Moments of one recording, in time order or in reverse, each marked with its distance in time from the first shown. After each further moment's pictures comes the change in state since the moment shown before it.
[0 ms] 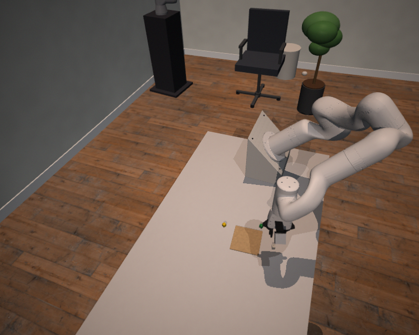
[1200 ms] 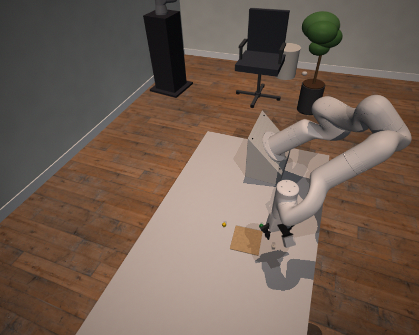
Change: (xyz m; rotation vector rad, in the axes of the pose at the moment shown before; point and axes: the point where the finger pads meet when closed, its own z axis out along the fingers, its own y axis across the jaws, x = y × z) arm 0.000 -0.001 0.007 0.017 -0.048 -0.366
